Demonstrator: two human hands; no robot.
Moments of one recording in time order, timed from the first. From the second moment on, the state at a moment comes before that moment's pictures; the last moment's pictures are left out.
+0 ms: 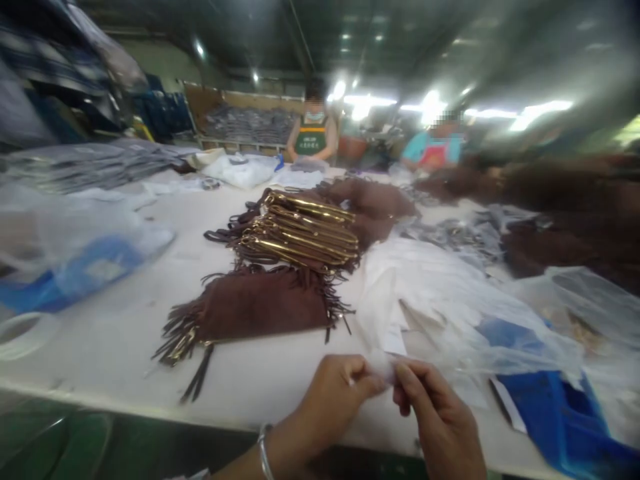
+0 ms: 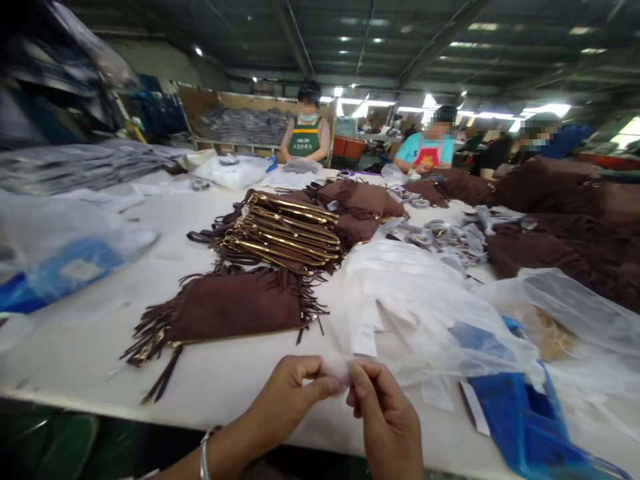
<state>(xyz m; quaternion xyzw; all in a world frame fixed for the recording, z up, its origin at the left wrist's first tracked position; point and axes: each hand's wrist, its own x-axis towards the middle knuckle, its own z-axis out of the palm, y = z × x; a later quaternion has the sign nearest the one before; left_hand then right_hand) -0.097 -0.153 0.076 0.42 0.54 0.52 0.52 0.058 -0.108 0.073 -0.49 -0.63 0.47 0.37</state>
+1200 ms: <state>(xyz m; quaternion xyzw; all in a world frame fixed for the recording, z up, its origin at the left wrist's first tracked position) -0.271 -0.377 0.011 0.28 0.84 0.42 0.18 -0.189 -0.224 0.044 -0.19 -0.84 0.51 0.00</state>
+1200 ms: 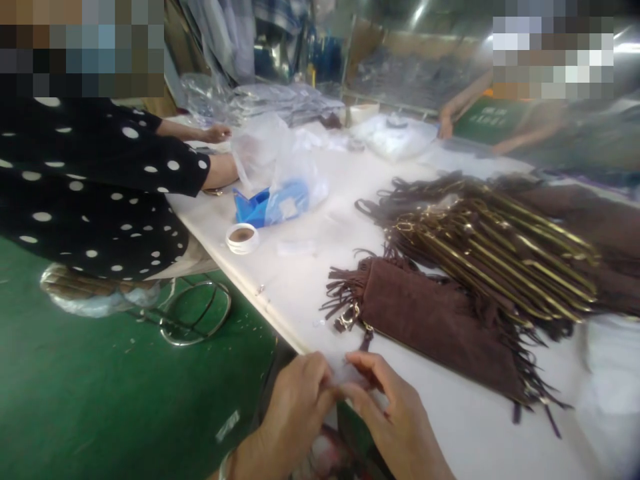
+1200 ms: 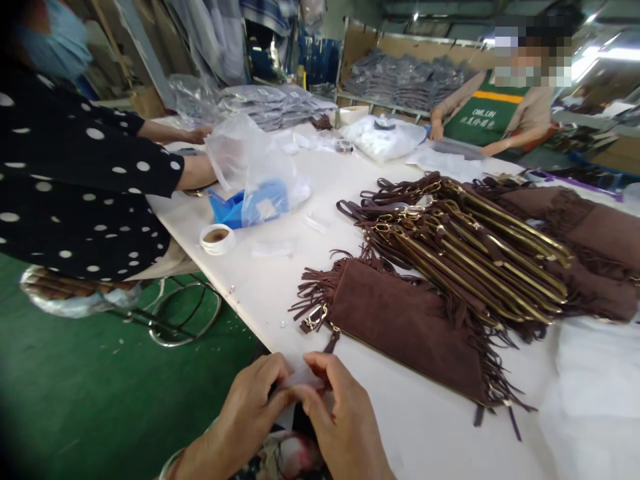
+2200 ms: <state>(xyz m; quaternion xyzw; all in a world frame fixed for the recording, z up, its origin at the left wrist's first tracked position) -0.269 -0.405 0.033 0.18 0.66 0.59 0.42 -0.174 -0.240 0.057 -0.25 -0.84 0.49 0.02</state>
